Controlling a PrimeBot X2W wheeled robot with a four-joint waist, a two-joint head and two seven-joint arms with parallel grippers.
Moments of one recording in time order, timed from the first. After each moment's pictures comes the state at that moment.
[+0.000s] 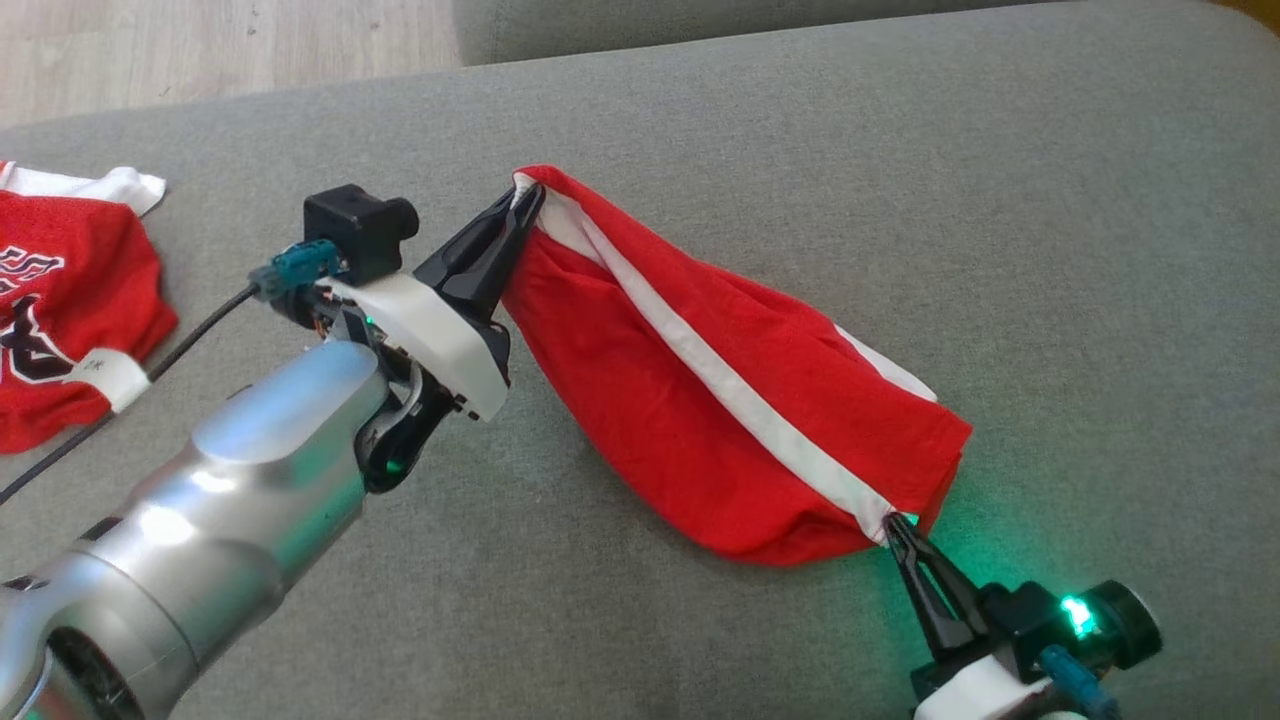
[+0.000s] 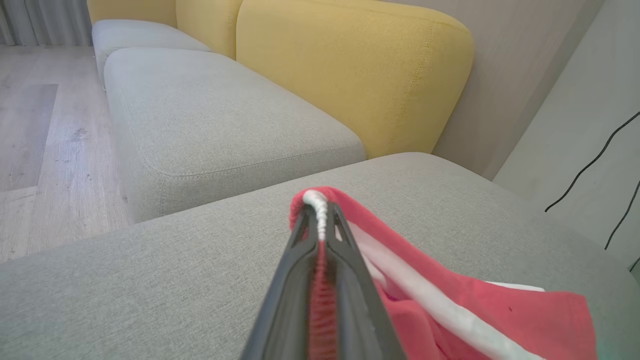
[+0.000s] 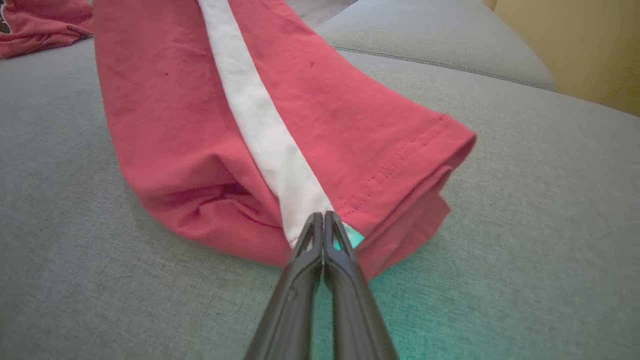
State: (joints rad) left arm -0.98 0.36 -1.30 0.64 -1.19 -0.13 -0.25; right arm 0.06 -0.12 0.25 0.30 -0.07 0.12 -0.25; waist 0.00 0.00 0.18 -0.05
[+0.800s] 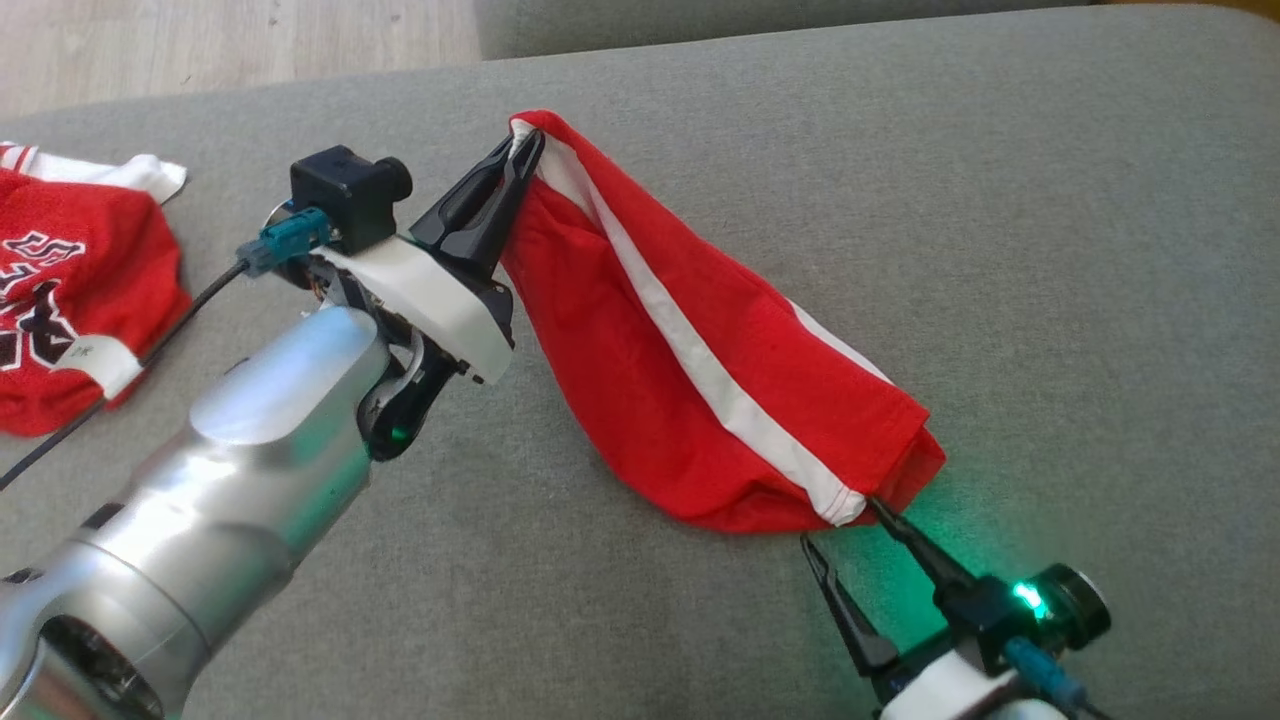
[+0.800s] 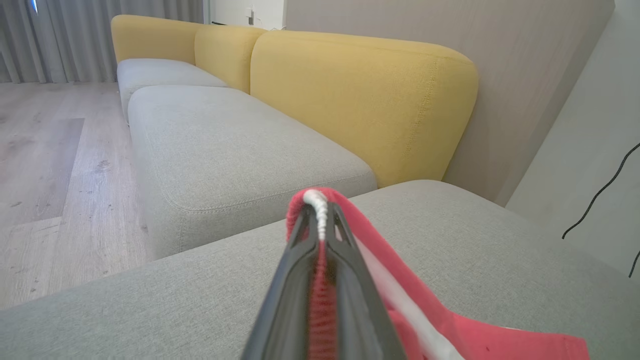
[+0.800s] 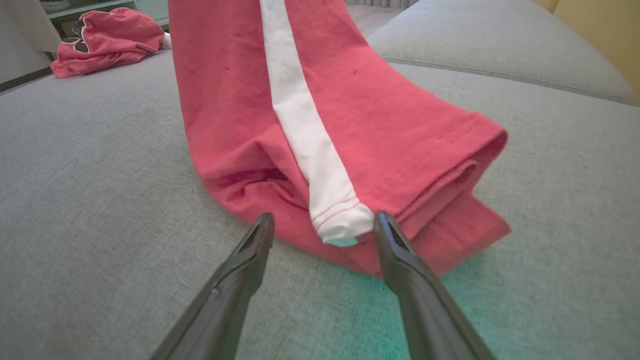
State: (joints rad) left arm -0.98 0.33 -1.16 0.64 -1.07 -0.13 -0.25; right arm 0.02 -0.16 0.39 0.30 0.01 0.12 -0.25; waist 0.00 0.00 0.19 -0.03
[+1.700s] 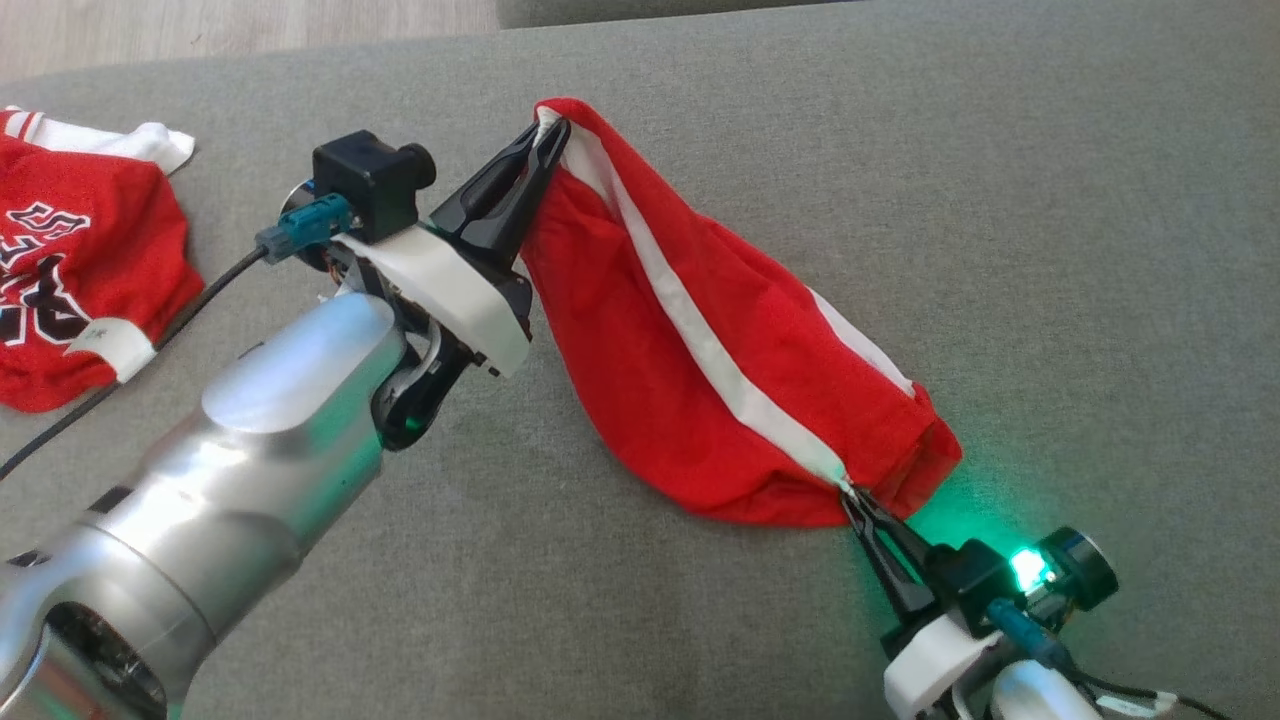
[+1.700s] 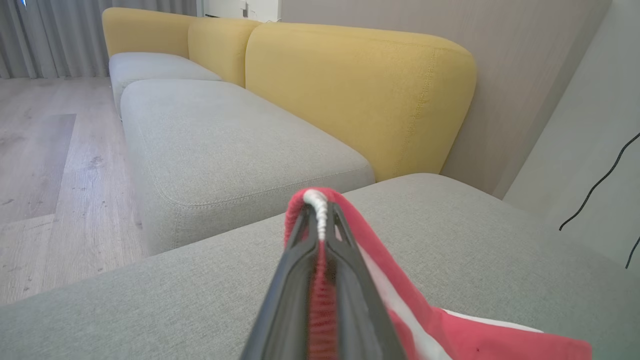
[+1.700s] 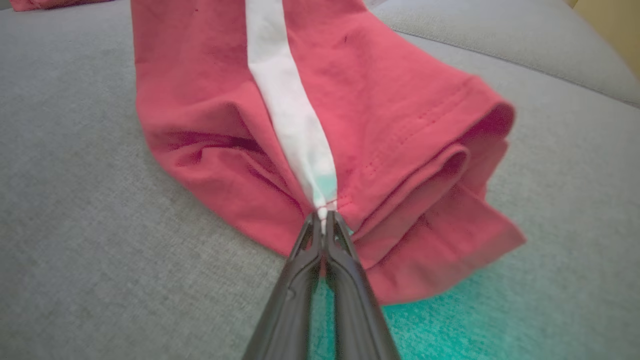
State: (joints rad) left arm -1.01 0.33 -1.20 0.62 -1.07 -0.13 -0.25; right arm -0.08 -0.15 0.35 0.43 -0.09 0.12 -0.25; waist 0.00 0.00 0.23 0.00
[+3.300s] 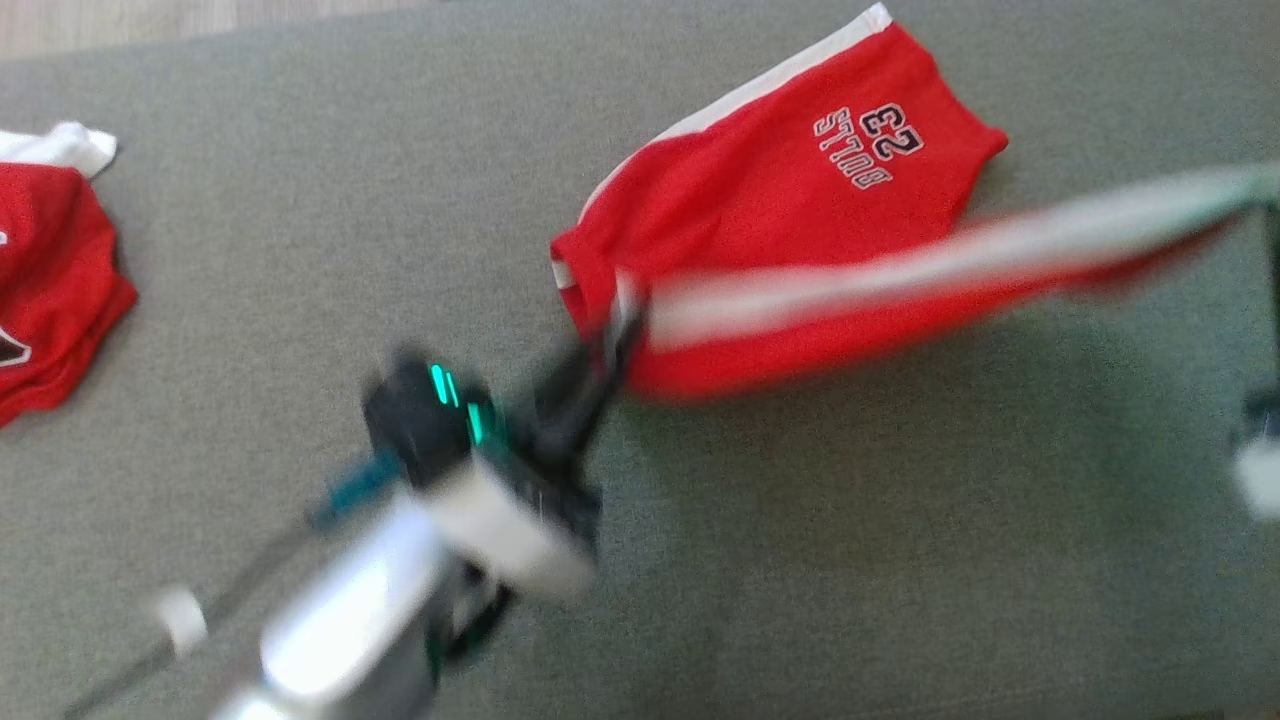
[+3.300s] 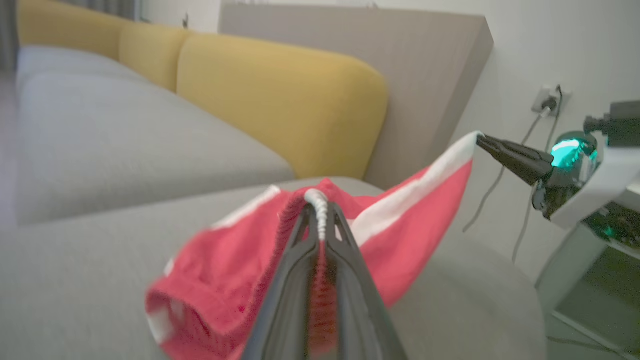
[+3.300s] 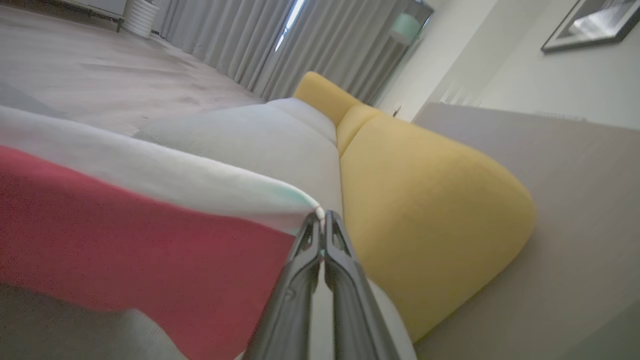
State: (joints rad) left arm -0.57 0.30 -0.84 0.17 -0.67 -0.13 -0.26; right arm -0.20 -0.43 -0.08 0.03 -0.14 0.12 -0.24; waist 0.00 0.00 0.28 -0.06
